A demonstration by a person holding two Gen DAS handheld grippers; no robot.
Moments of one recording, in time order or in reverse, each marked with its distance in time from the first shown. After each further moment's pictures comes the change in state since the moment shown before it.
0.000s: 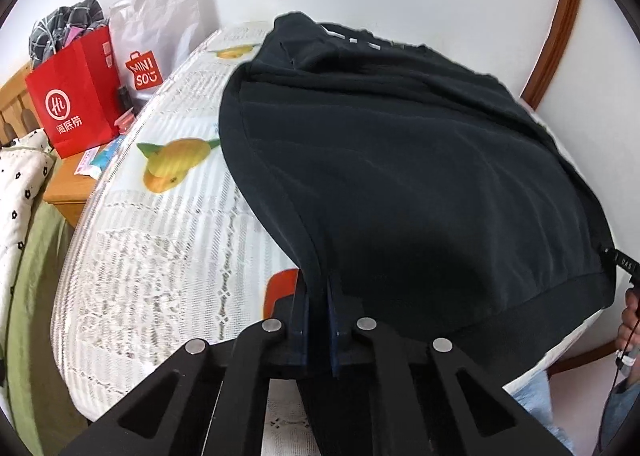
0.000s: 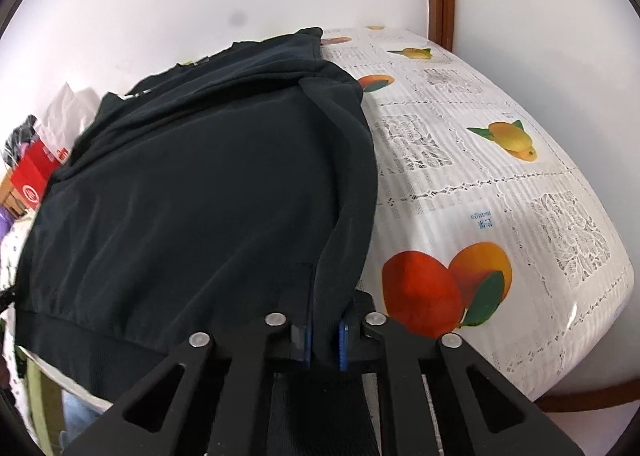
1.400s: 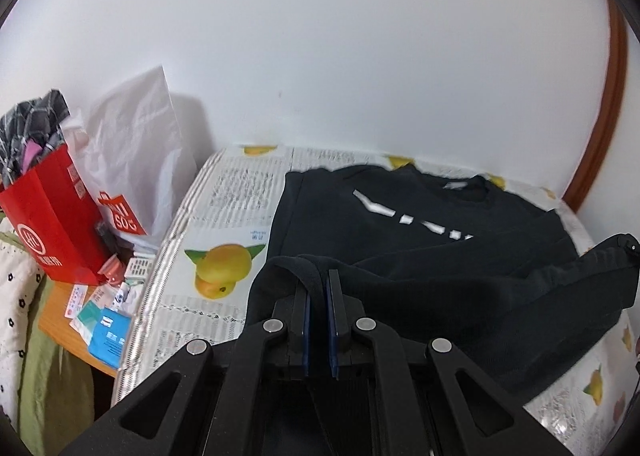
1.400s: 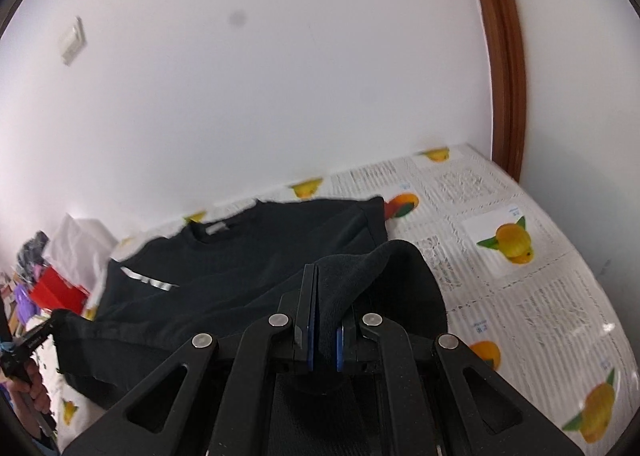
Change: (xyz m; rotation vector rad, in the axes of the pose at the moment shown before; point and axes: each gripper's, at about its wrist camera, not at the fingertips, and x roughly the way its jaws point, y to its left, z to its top) left arm 0.094 0.012 0.236 -0.009 -0.204 0.080; right arm 0.094 0.044 0.257 0.066 -0.219 0.126
